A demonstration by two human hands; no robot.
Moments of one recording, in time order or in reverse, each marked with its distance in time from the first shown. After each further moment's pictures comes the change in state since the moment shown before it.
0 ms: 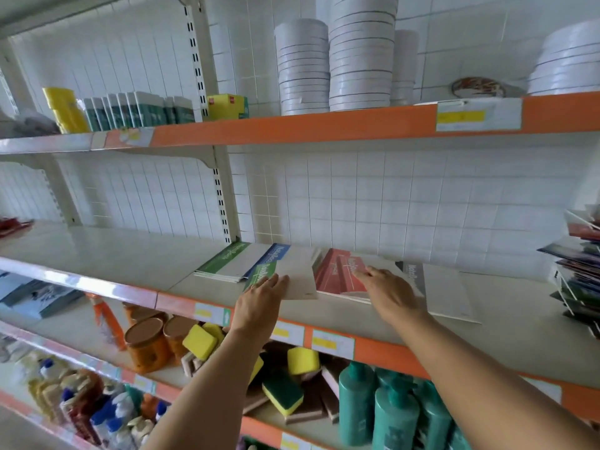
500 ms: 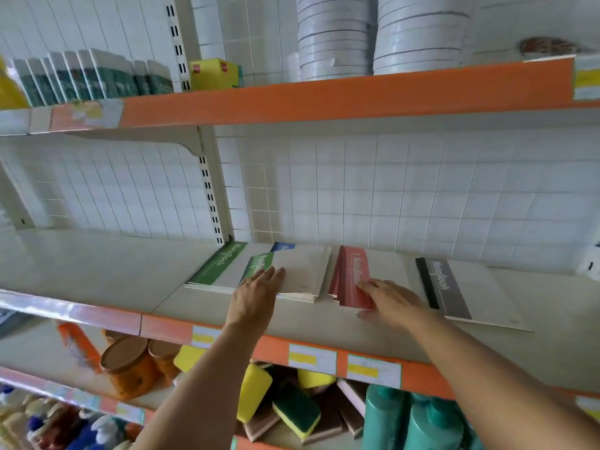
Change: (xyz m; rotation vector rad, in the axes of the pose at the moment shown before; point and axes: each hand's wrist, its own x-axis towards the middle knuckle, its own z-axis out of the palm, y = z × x) left_hand 0.086 -0.081 0.052 -0.087 0.037 0.110; right_hand 0.078 -0.018 0.056 0.050 -0.272 -0.002
